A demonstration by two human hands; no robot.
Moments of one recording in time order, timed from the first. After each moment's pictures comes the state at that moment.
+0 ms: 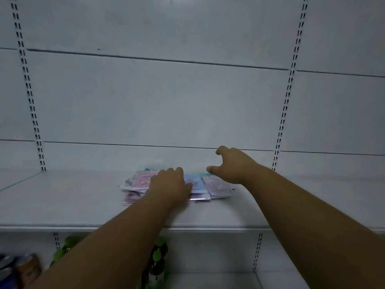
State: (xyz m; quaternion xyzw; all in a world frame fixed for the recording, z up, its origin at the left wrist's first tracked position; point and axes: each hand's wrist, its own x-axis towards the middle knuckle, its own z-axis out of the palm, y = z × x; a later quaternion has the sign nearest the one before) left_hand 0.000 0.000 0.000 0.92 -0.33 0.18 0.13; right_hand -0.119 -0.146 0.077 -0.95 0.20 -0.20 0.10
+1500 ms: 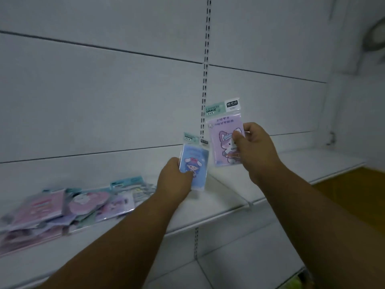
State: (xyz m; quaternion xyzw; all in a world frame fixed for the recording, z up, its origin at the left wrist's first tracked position) left_hand -0.119 -0.147 0.024 0.68 -0.43 -0.09 0.59; right_hand -0.290 -0.214 0.101 -0.68 0.29 -0.57 0.37
